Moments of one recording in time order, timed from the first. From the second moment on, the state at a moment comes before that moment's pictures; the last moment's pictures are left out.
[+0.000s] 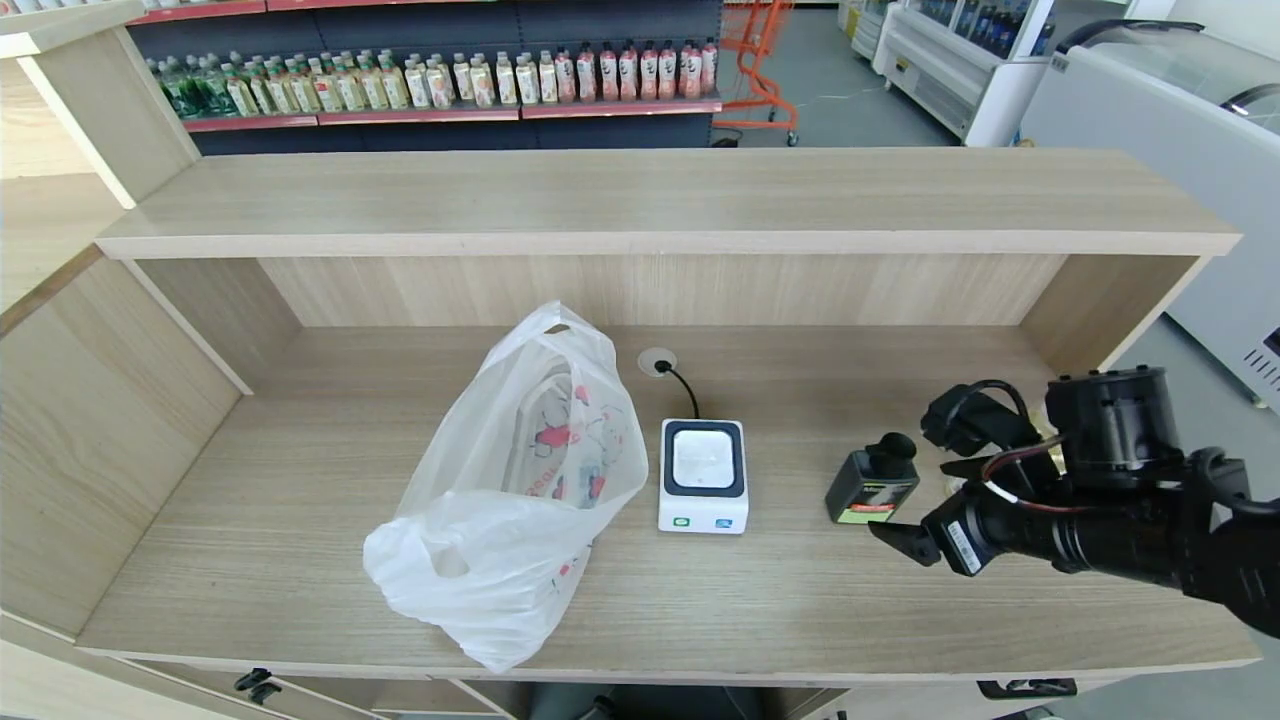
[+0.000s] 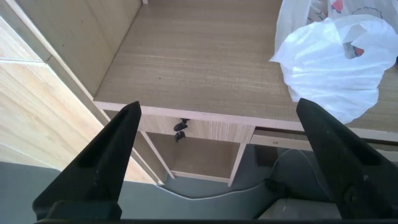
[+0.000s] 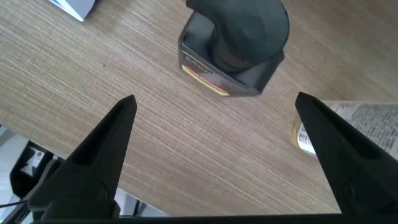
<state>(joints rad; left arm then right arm) 0.00 0.00 0.00 0.05 0.13 0.01 0.28 1.69 -0.64 -0.46 0.04 -0.39</state>
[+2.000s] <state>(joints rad) 0.00 0.00 0.00 0.05 0.13 0.01 0.36 1.43 -0.44 -0.64 0.06 -0.67</state>
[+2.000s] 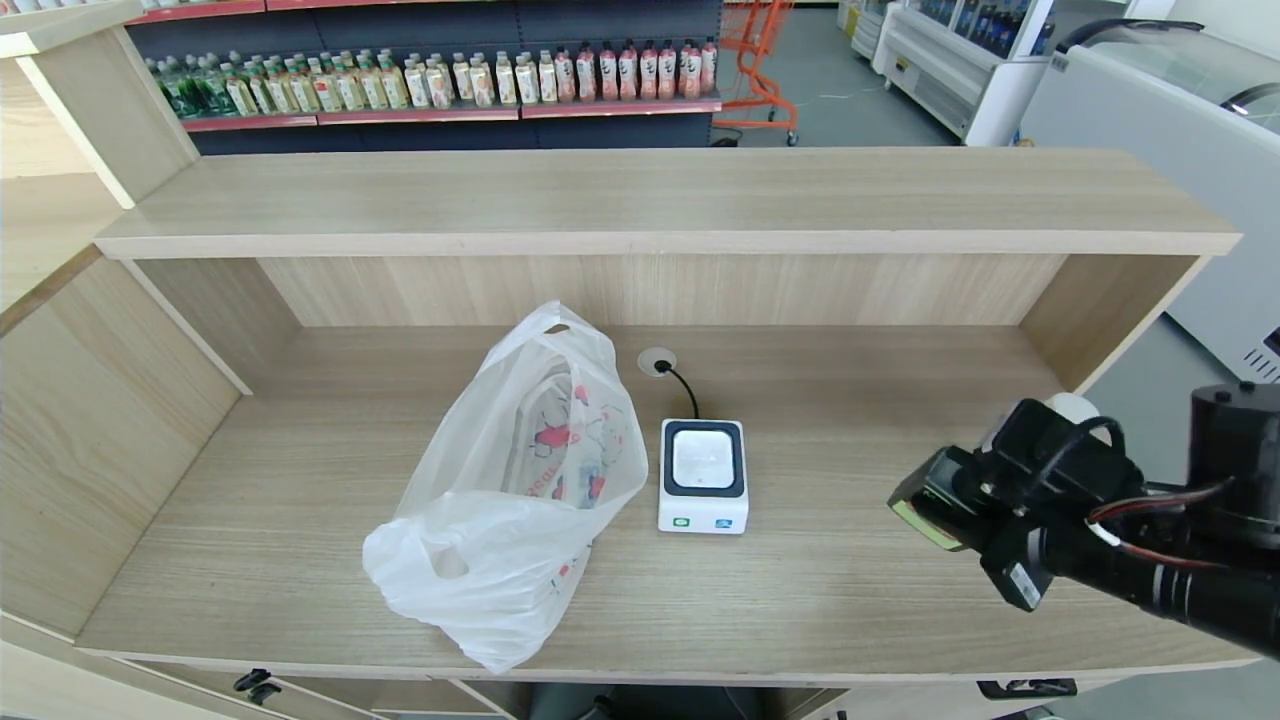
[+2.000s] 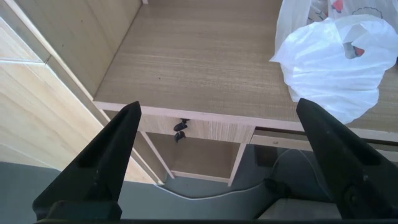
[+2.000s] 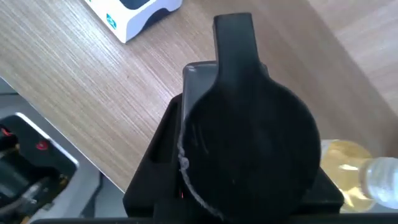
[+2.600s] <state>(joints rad) 0.00 0.00 0.00 0.05 0.13 0.01 0.35 1.31 -0.43 -0.65 0.34 -1.46</state>
